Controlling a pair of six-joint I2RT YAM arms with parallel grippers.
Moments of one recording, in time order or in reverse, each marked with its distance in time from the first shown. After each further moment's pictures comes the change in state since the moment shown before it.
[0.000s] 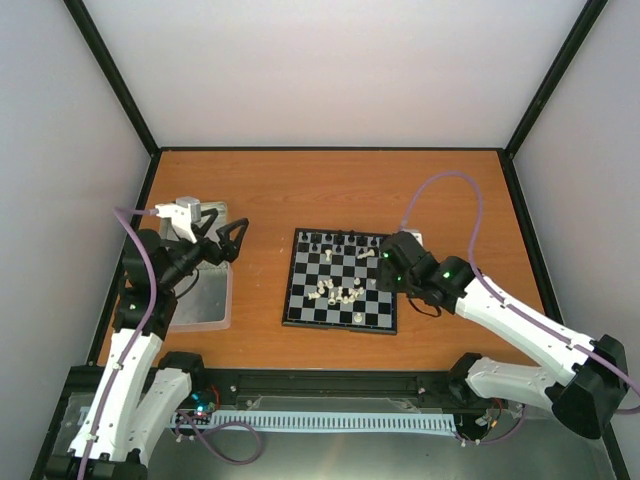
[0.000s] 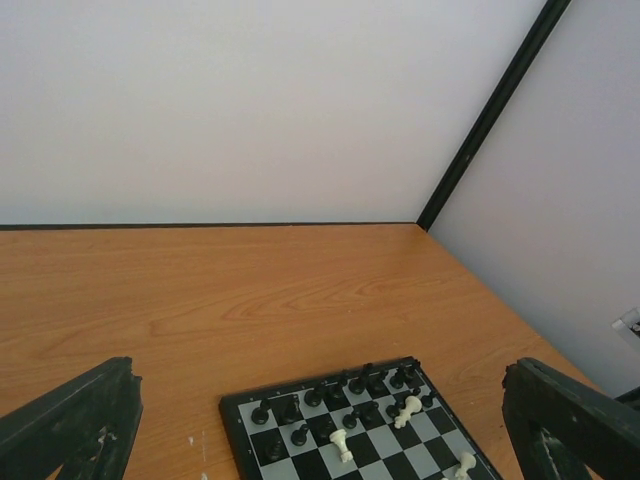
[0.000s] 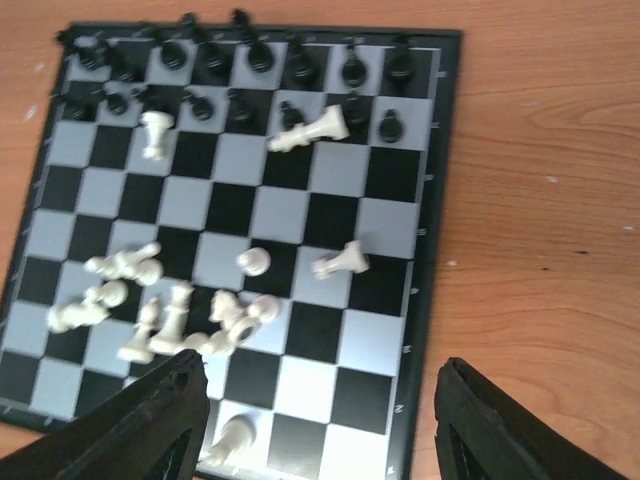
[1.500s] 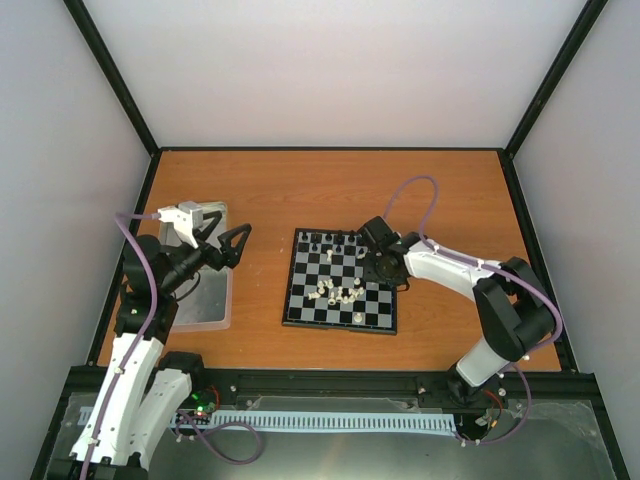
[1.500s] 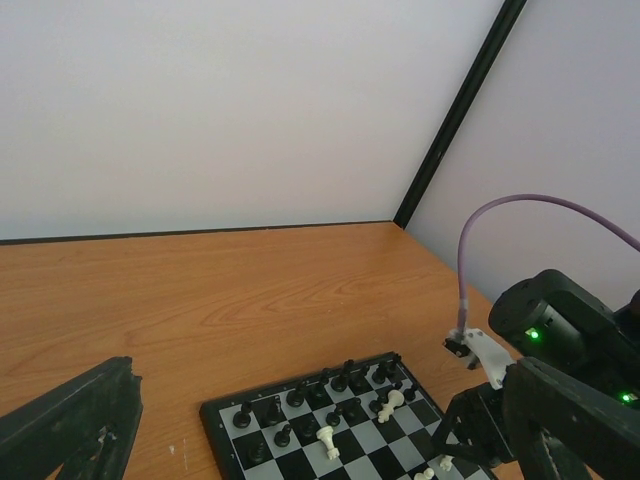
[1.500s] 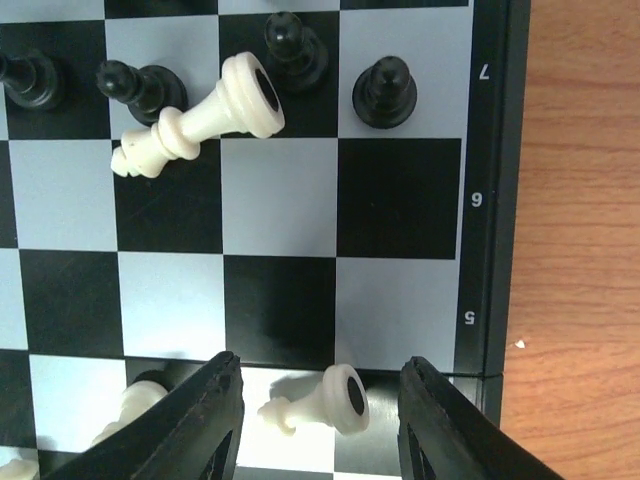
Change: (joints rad) left arm 0.000 -0.034 -0.041 0.047 0.049 0.008; right arm -0.179 0.484 0.041 0.189 -0.129 0.011
